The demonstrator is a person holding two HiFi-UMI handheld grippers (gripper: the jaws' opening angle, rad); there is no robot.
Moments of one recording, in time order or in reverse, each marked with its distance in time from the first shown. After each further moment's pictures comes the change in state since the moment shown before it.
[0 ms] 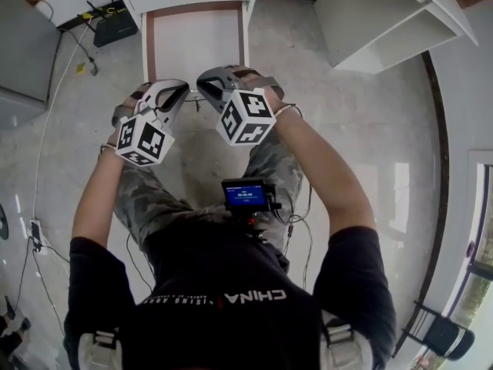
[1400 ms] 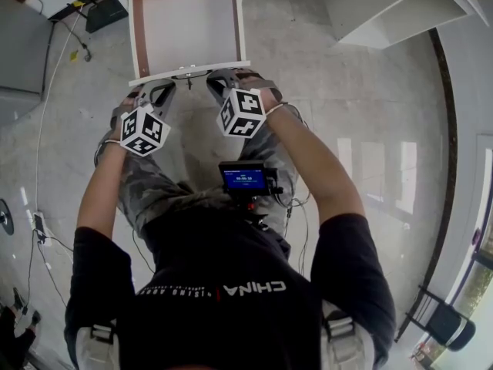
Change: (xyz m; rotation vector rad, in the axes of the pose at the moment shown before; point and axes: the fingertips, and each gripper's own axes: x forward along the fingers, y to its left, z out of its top) left arm 0.030 -0.073 -0.094 -0.084 0.224 -0.061; right arm 0.034 0.083 -0.096 0.127 0.151 0.013
